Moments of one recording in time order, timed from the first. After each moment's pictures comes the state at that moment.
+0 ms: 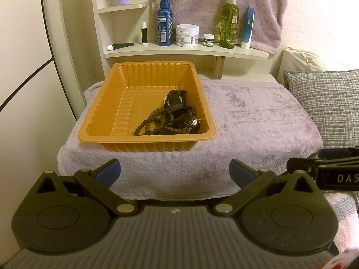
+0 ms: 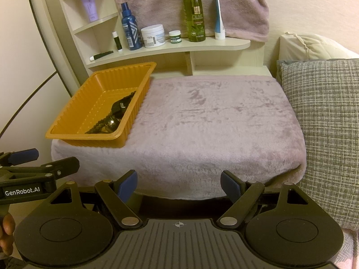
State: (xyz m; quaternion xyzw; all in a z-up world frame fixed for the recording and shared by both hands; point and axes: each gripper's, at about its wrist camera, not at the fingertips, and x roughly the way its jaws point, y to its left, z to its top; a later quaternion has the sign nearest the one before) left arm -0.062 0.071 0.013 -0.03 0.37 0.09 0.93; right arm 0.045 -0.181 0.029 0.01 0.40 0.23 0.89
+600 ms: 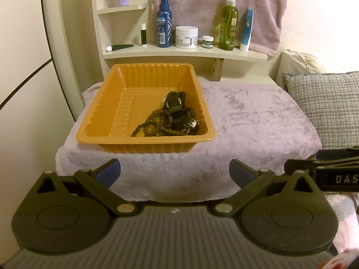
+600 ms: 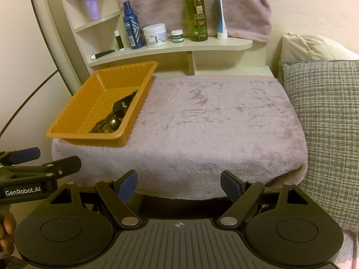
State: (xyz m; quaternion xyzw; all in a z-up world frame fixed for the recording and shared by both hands) left arm -0.062 0.071 0.013 -0.03 0.36 0.09 0.93; right arm 0.047 -0.181 0.029 0.00 0.40 0.23 0.88
